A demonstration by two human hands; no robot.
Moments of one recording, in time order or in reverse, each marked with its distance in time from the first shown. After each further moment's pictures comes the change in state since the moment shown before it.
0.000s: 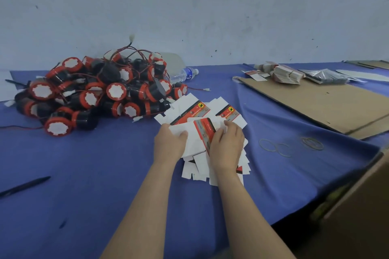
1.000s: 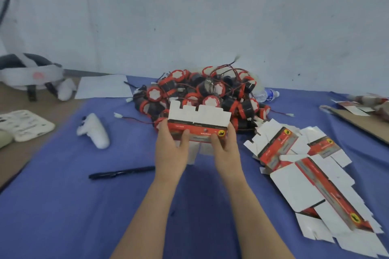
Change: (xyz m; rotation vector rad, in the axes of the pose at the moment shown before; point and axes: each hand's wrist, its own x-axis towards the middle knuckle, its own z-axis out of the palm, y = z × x) left_hand 0.006 -0.068 -0.171 -0.078 0.513 0.285; right_hand -0.095 -0.130 0.094 0.784 -0.695 -0.077
